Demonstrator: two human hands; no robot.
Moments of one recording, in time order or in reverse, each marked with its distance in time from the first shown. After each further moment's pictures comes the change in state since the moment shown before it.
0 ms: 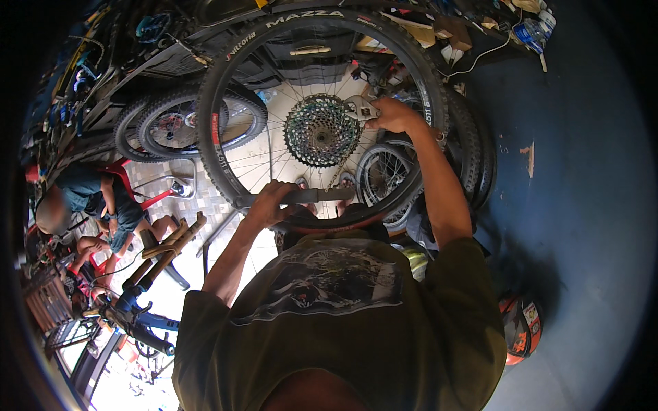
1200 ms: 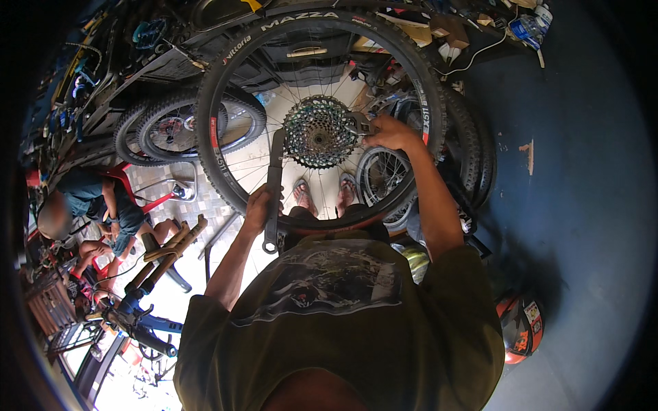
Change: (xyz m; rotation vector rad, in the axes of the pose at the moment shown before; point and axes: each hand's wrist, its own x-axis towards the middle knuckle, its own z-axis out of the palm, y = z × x) left_hand -0.021 -0.039 0.034 -1.245 0.243 -0.560; right_hand -0.020 0.017 0.039 0.184 -0.026 0.023
